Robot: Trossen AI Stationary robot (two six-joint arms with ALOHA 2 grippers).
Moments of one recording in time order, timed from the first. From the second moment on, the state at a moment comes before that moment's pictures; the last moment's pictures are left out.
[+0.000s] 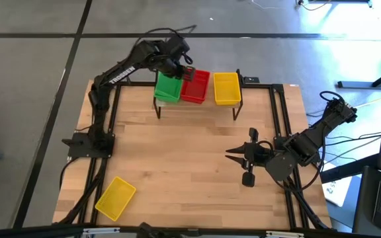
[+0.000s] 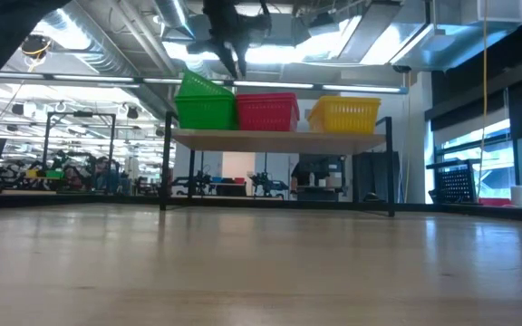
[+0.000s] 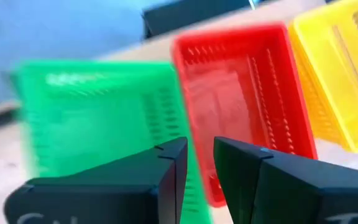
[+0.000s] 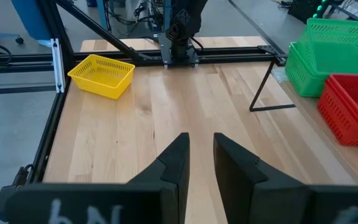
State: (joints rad) left arm 0.52 1.95 2.30 -1.32 -0.17 -0.67; right arm 0.67 1.27 1.30 -0.64 0.77 0.42
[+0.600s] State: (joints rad) left arm 0.57 1.88 2.31 -1.56 -0.31 -0.60; right arm 0.67 1.27 1.30 -0.64 0.77 0.41
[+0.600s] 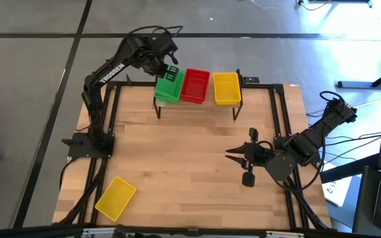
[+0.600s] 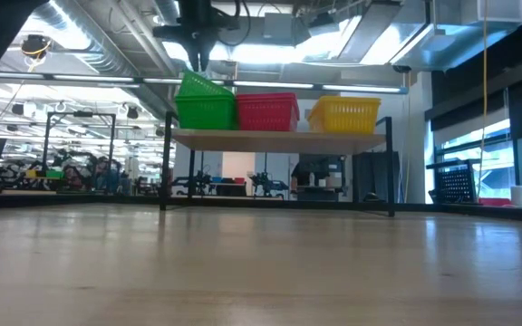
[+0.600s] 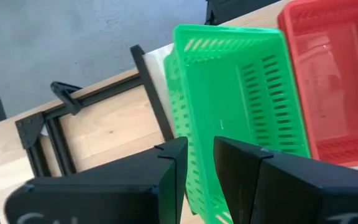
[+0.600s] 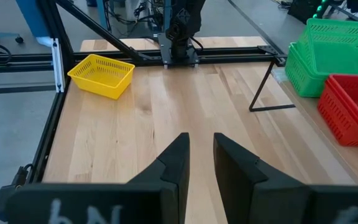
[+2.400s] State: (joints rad) left arm 0.56 1.90 2.30 -1.54 -0.29 -0.36; right arm 0.67 1.27 1.30 -0.66 0.99 0.41
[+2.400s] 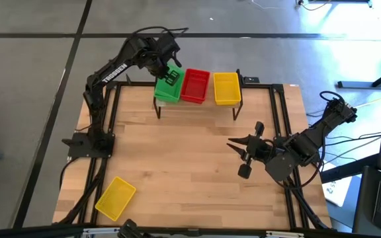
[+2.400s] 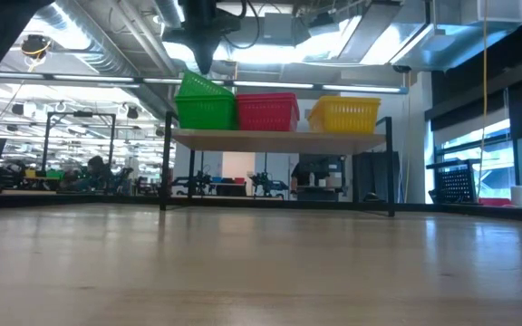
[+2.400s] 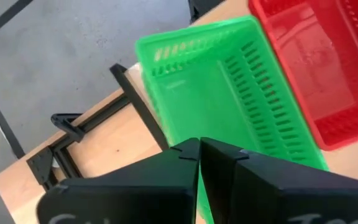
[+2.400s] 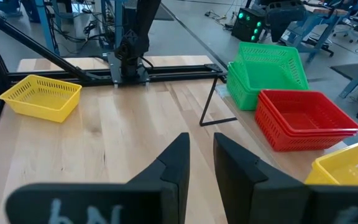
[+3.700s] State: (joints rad) left arm 0.59 1.93 2.31 -1.54 -0.30 -0.28; right arm 0.67 1.27 1.30 -0.66 0.99 0.41
